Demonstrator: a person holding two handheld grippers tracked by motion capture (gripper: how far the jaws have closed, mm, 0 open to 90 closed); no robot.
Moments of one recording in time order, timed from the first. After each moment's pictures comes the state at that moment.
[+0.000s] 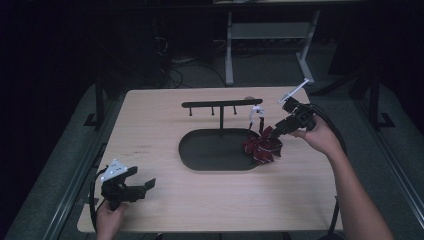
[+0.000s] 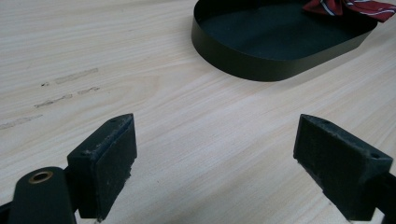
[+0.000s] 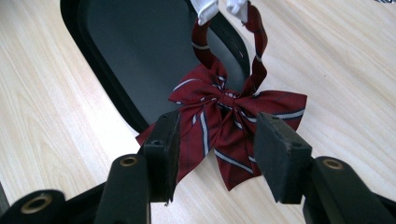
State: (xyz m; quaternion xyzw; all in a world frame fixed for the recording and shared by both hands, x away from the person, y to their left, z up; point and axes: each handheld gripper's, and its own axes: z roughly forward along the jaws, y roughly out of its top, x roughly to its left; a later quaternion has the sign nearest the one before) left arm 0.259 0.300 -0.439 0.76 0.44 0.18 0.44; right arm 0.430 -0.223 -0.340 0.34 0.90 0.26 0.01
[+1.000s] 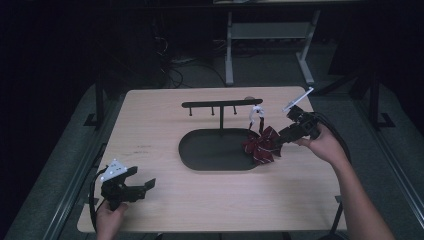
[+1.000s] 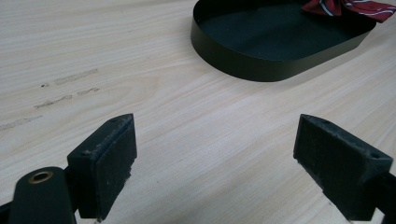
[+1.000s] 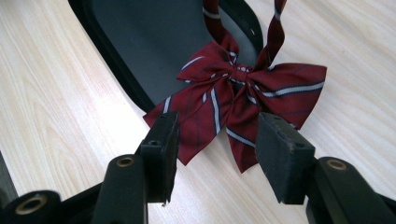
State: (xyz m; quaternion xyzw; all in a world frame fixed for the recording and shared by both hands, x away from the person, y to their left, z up) left arm 0.258 0.300 -0.439 0.76 0.44 0.18 0.44; right arm 0.413 -0.234 -0.356 0.34 0.90 0.27 -0.01
